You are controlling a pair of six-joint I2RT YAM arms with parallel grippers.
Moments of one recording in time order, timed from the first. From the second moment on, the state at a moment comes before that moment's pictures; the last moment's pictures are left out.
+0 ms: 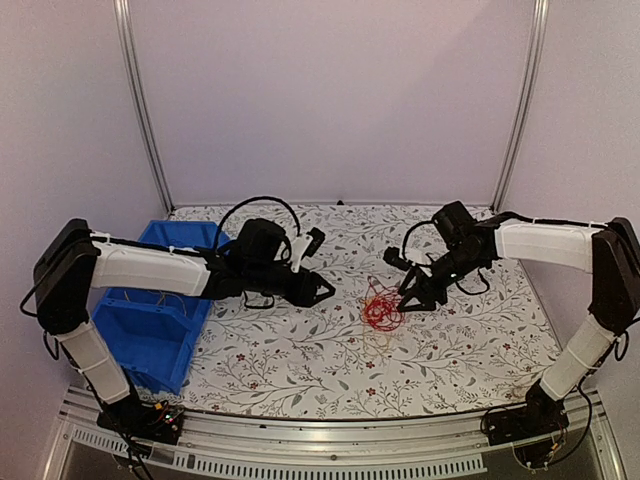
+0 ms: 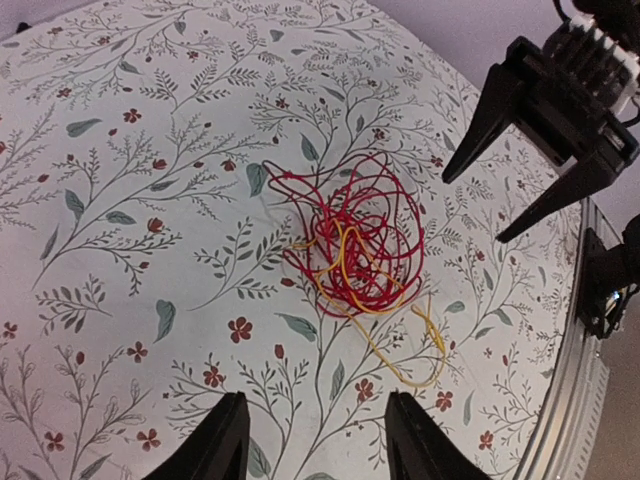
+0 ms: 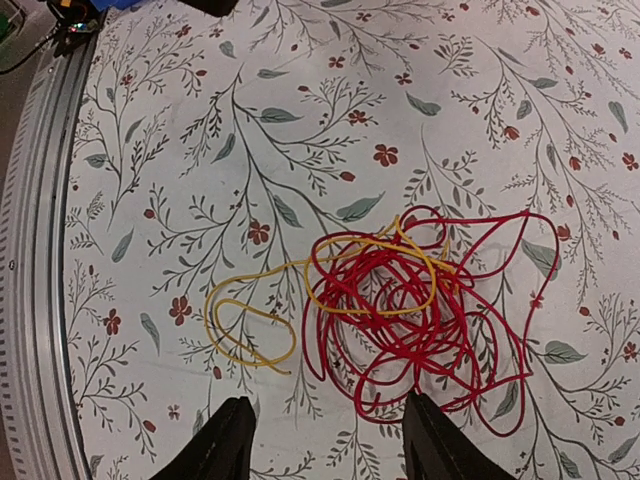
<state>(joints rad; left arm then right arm) -0.83 1.67 1.00 0.07 0.23 -0.28 0.48 1.64 1.11 -0.60 -0.61 -0.68</state>
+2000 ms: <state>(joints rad) -0.98 1.72 1.64 -0.11 0.16 -0.14 0.44 1.43 1.18 -0.46 -0.89 -0.60</state>
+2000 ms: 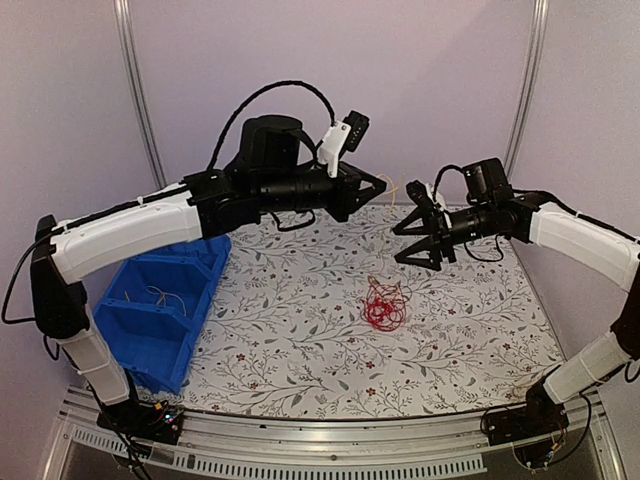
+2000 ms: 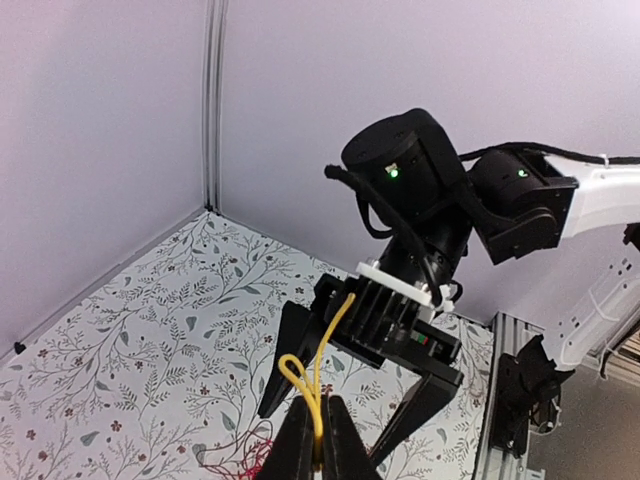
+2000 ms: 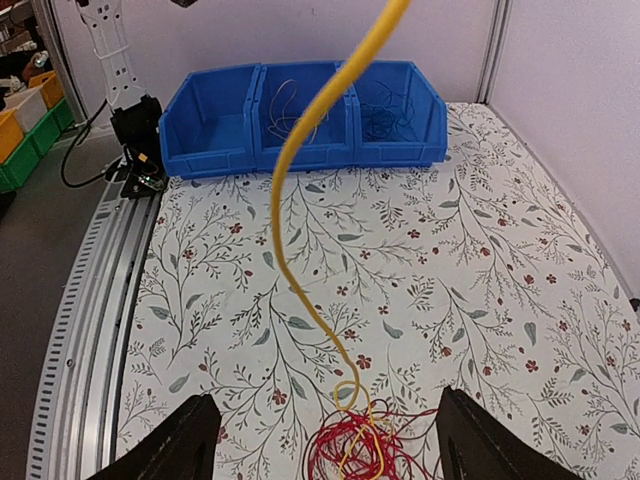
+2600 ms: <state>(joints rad) -0.98 1.72 1.82 -0.20 0.04 -0.14 0.57 1.77 1.10 -0.02 -1.06 -0.31</state>
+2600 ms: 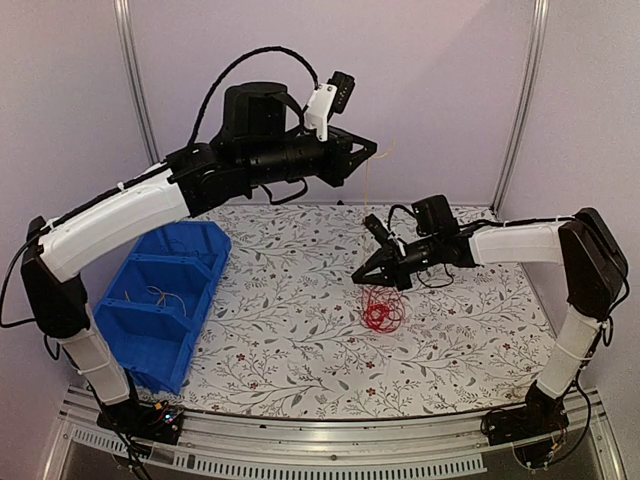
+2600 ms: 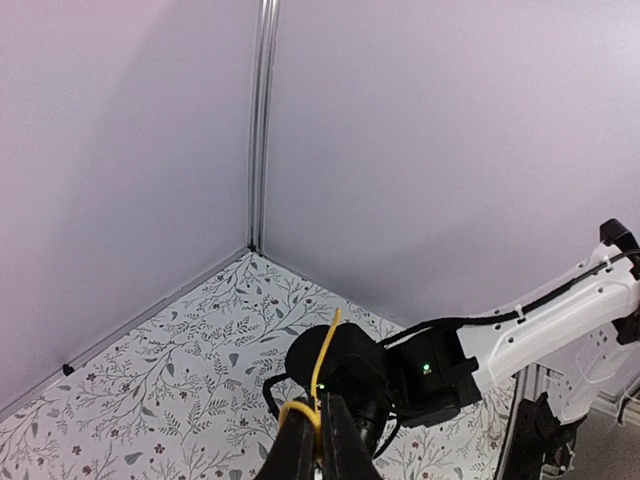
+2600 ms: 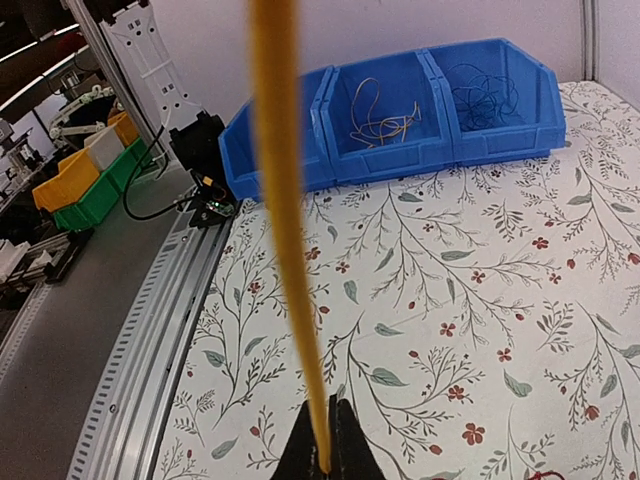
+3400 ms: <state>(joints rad) -0.95 1.50 2.06 -0.17 -0.26 0.07 0.56 2.02 1.17 -0.15 -0.91 -0.30</state>
